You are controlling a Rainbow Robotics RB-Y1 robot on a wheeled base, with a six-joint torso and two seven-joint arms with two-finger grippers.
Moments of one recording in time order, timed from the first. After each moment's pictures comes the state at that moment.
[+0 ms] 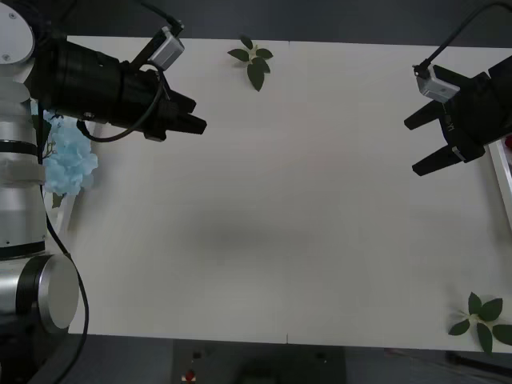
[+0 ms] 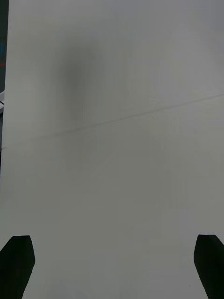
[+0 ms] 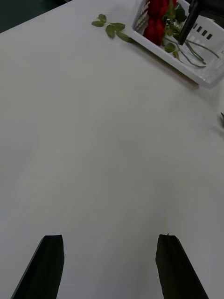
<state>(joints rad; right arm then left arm) -0.79 -0.98 0.31 -1.29 -1.68 1.56 2.71 -0.75 0.26 0.31 -1.48 1.05 1.74 -2.42</state>
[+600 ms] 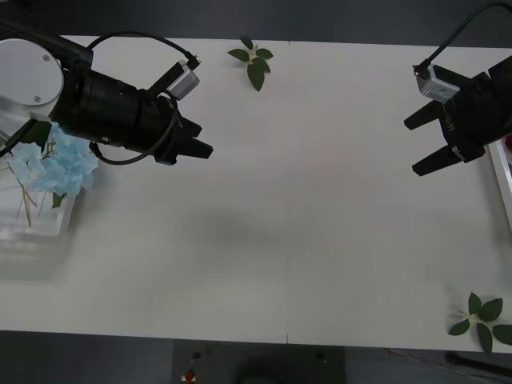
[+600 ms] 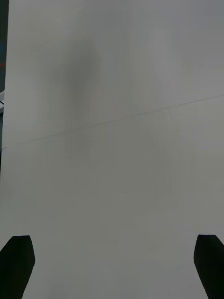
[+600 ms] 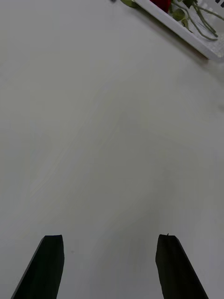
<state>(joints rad) -0.79 -0.98 0.31 -1.29 -1.68 1.56 2.71 -0.75 0.85 -0.50 -1.53 1.63 1.07 -2.23</state>
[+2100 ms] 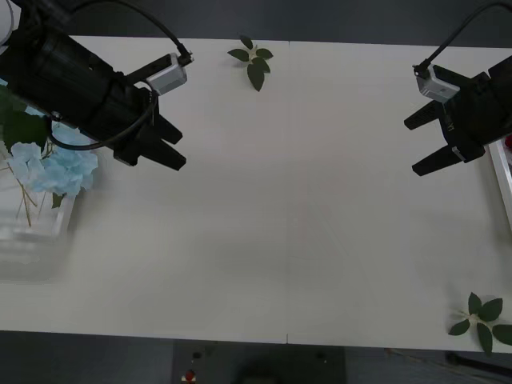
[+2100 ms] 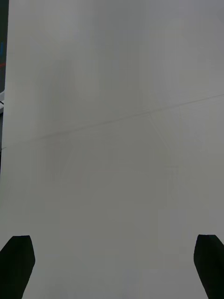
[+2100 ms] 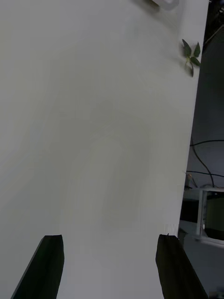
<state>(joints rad) -0.79 -0.98 0.31 -1.29 -1.68 1.56 2.71 -0.89 1.01 -0.56 -1.63 1.78 1.34 -2.20</state>
